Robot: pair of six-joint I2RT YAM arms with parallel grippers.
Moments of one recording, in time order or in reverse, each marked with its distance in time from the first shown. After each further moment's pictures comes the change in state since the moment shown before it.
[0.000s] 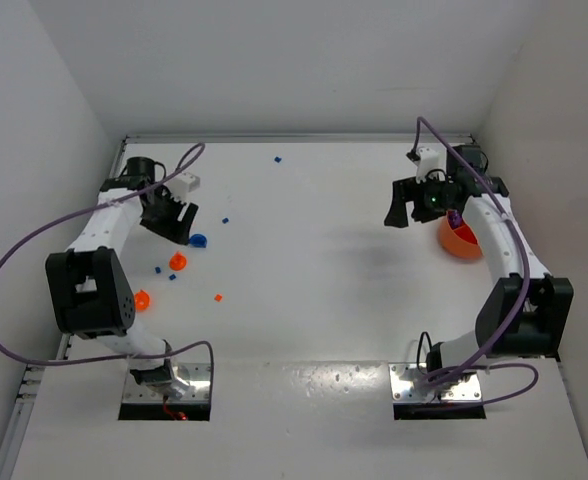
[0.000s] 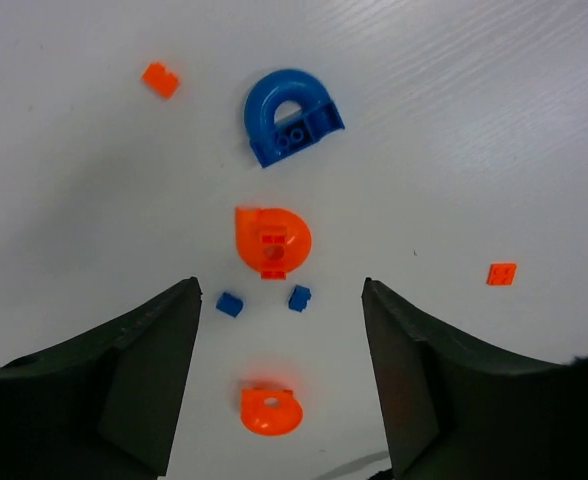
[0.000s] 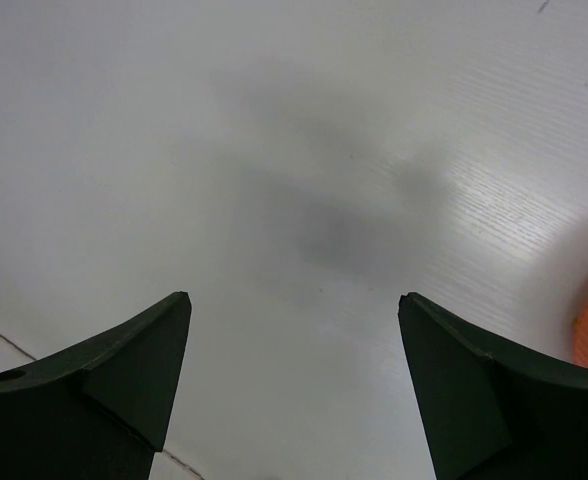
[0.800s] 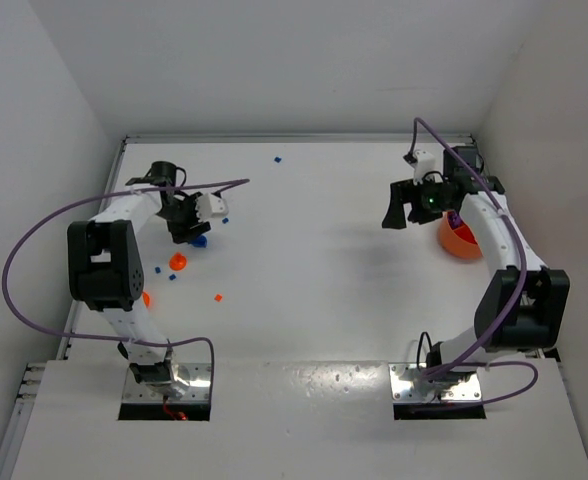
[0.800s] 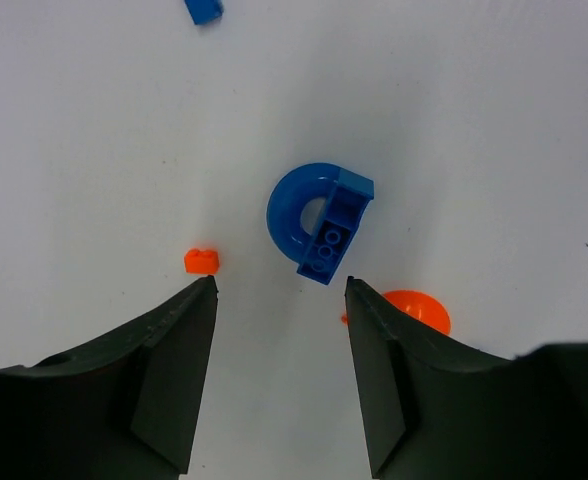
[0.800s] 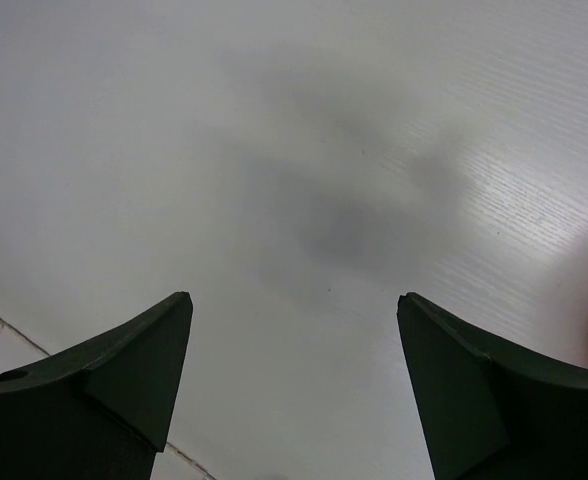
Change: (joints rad) left arm -0.079 0.210 0.031 0.109 0.077 0.735; right arm 0.004 0.035 -0.002 -0.005 -0.030 -0.002
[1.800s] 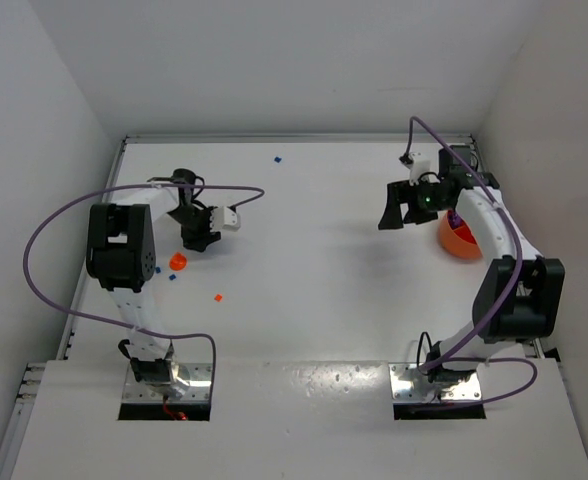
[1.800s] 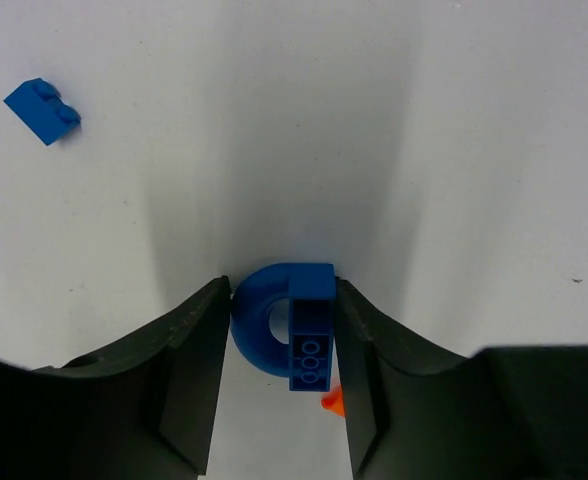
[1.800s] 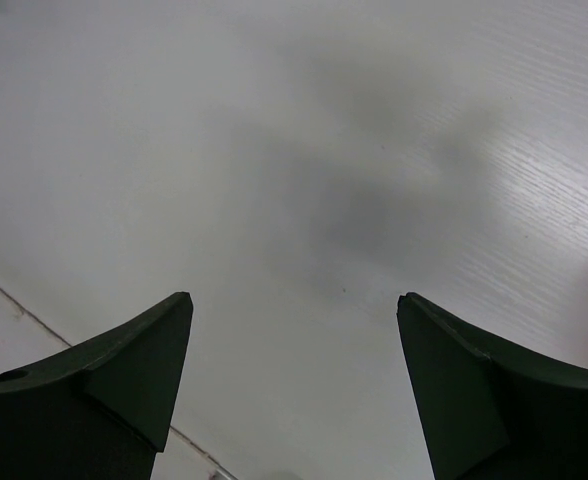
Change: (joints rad) left arm -0.066 0.174 0.058 -0.061 0.002 0.135; right arm 0.007 0.058 0.024 -0.022 -0.024 0.000
